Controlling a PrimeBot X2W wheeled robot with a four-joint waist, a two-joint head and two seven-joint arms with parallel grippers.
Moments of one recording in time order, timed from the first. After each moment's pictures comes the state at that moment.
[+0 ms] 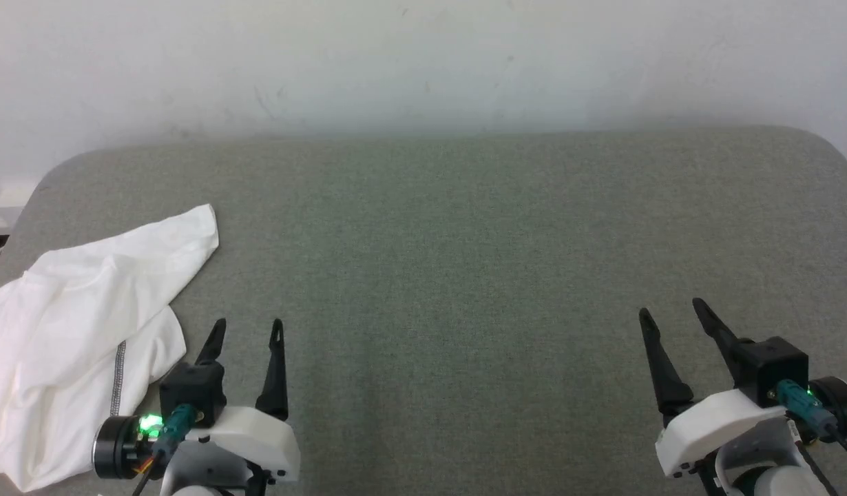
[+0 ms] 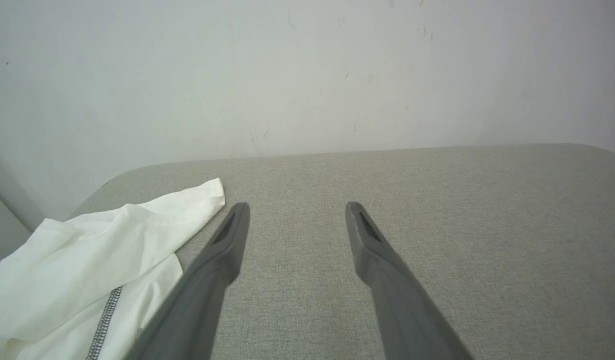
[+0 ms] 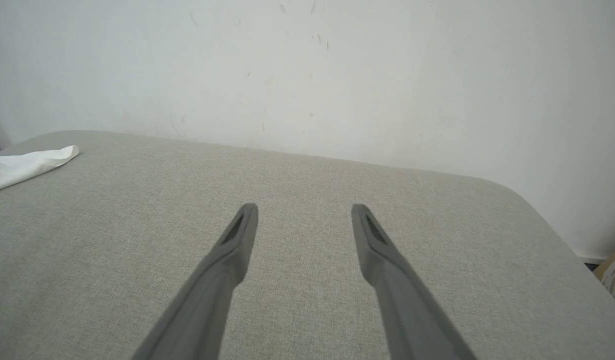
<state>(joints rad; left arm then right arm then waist) 0.01 0.05 0.00 0.00 -0.01 0.01 -0.01 0.02 -0.05 0.00 0.00 0.02 0.13 0.01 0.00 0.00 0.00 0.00</state>
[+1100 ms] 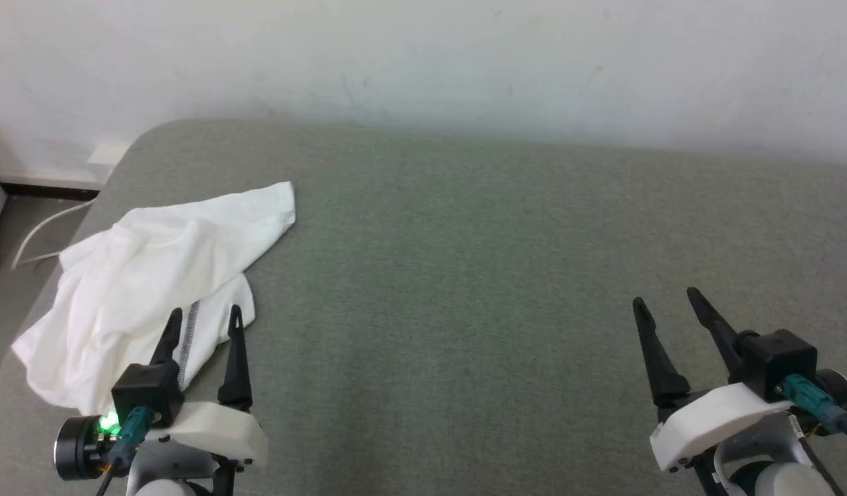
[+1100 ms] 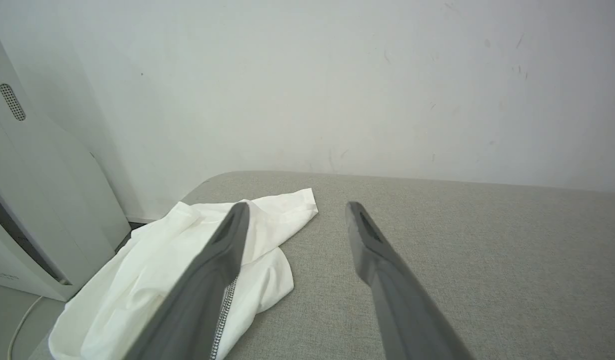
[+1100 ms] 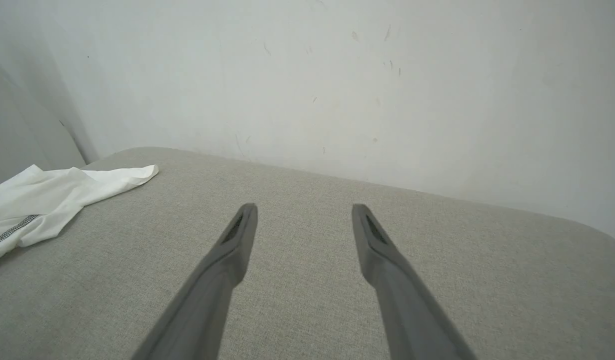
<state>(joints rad) -0.01 0.08 0.05 0.02 -0.04 0.02 -0.09 0.02 -0.05 0.01 -0.06 0.09 0.13 0.04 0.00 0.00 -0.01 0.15</state>
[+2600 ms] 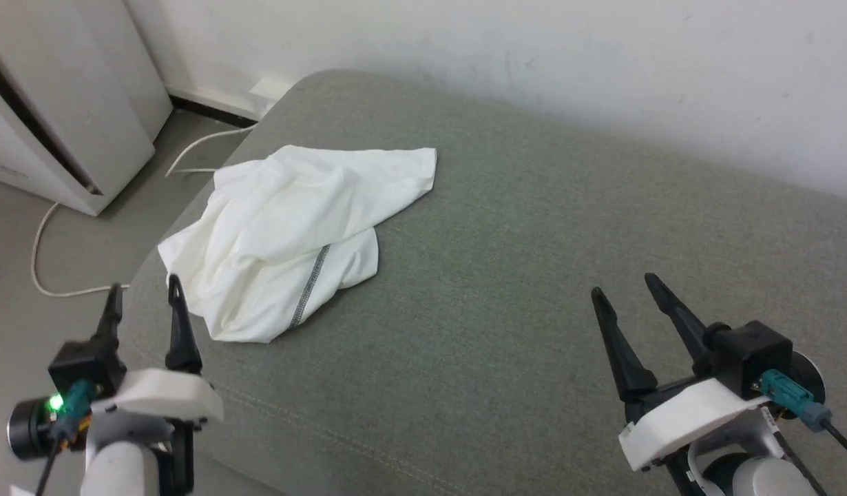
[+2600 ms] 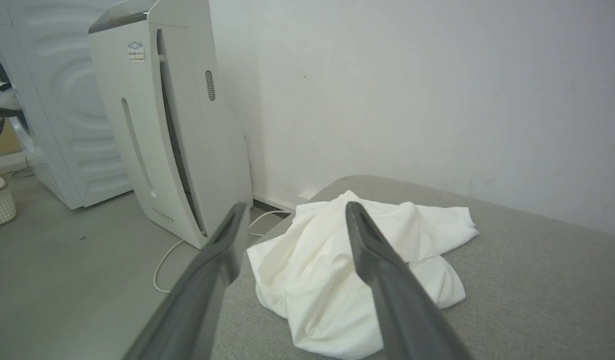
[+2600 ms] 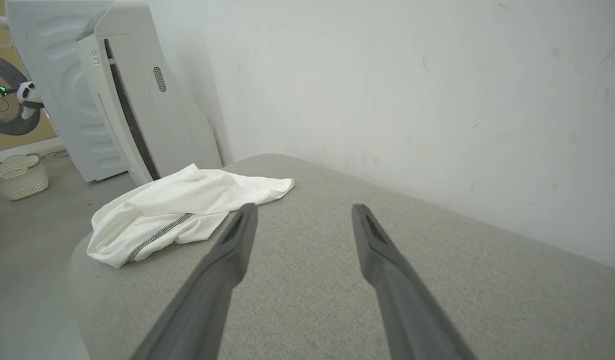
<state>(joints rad) -0.13 0.09 0.18 0.18 -0.08 0.01 -0.19 0.00 -0.05 0.12 -0.13 0.14 0.13 0.05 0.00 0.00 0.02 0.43</state>
